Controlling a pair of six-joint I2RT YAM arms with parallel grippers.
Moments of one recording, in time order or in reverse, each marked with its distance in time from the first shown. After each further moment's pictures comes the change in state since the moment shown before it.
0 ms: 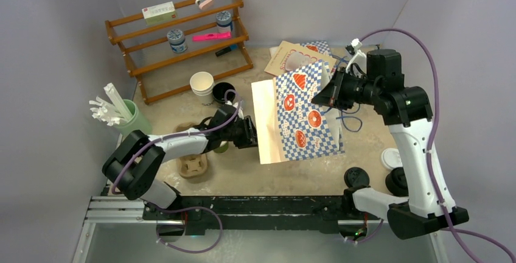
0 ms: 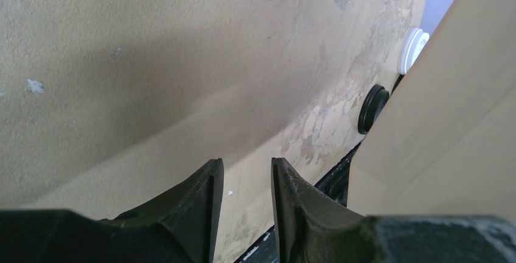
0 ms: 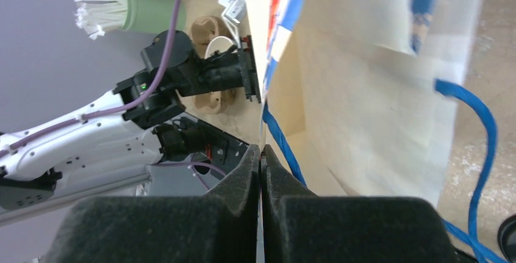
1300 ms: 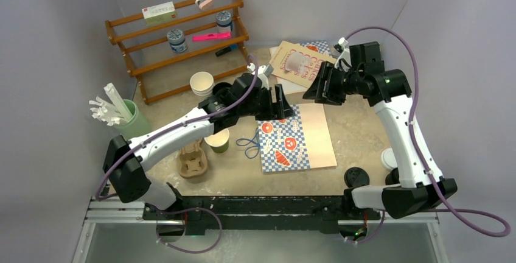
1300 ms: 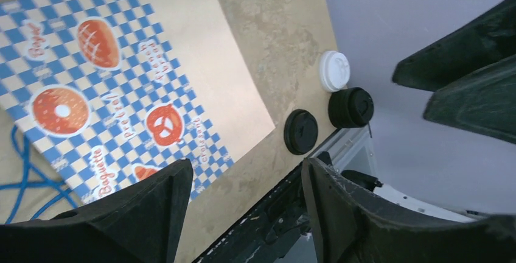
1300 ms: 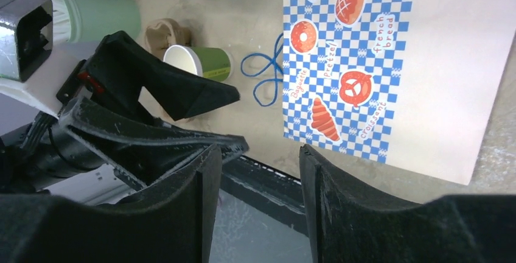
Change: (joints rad) left arm -0.190 -0.003 0.629 -0.418 -0.189 0.142; right arm 0.001 0.162 0.004 -0.020 0.064 -0.016
